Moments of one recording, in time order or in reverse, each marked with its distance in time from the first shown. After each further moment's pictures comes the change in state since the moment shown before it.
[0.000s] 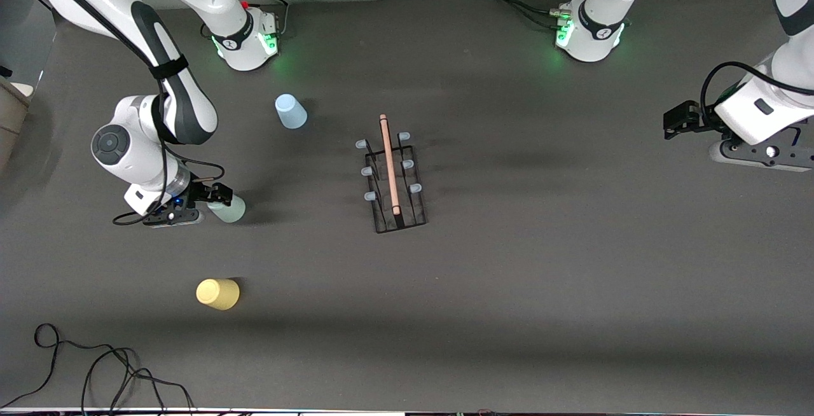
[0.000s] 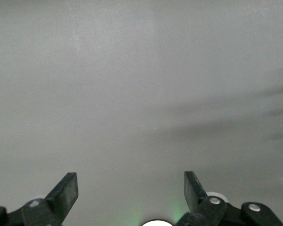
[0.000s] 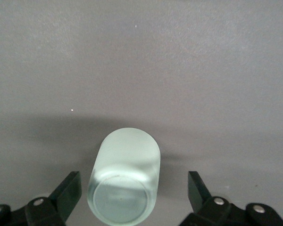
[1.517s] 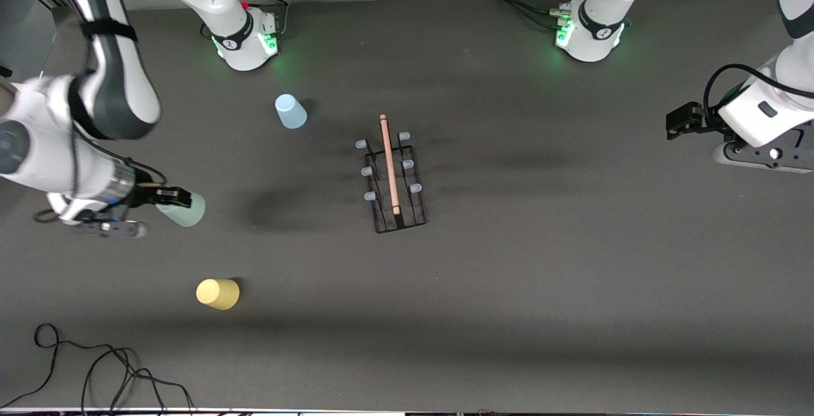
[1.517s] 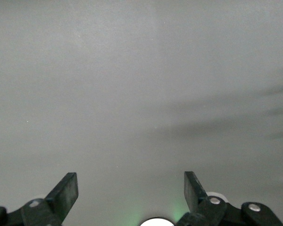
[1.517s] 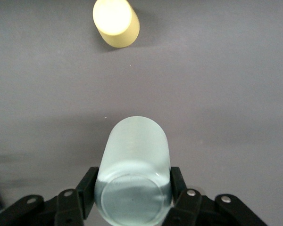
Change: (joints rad) left arm 0.001 0.005 0.006 0.004 0.000 -0.008 0.000; right arm 0.013 -0.096 -0.002 0.468 0.002 -0.657 0.284
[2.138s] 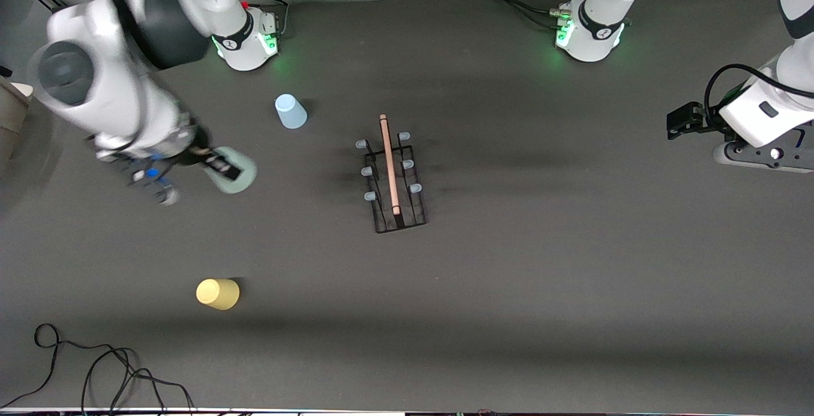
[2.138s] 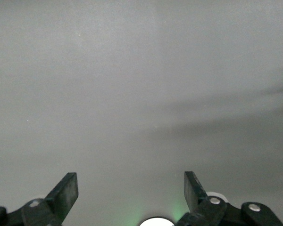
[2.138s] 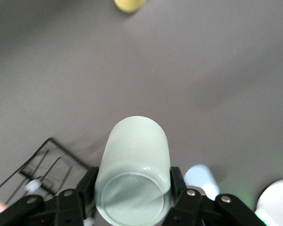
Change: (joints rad) left arm 0.001 0.000 0.002 0.000 0.000 -0.003 0.000; right arm 0.335 -0.062 0.011 0.098 0.034 -0.173 0.867
